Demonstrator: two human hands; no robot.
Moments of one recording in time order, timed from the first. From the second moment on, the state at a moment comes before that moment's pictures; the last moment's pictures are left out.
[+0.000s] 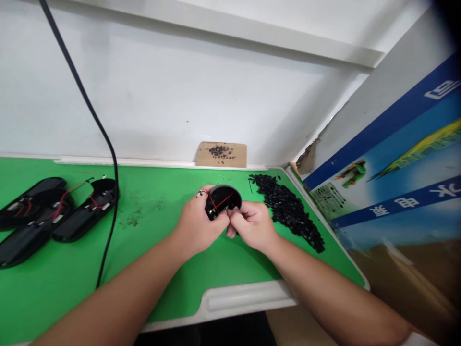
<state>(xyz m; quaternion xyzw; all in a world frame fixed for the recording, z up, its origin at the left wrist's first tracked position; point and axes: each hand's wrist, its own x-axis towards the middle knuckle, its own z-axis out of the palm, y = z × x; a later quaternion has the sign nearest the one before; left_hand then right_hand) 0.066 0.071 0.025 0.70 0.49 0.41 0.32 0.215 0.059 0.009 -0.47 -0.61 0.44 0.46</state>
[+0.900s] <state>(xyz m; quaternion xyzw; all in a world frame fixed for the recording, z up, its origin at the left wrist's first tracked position) 0.066 0.073 0.017 0.67 0.51 0.42 0.34 0.214 0.060 0.008 -0.47 -0.62 0.43 0.46</state>
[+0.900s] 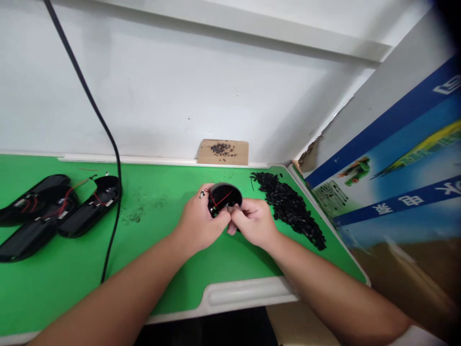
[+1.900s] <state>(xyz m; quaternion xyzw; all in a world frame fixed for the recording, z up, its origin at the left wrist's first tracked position) 0.041 0.097 0.030 0.60 0.51 0.48 0.39 0.226 0.125 -0.016 -0.39 -0.49 0.60 0.49</state>
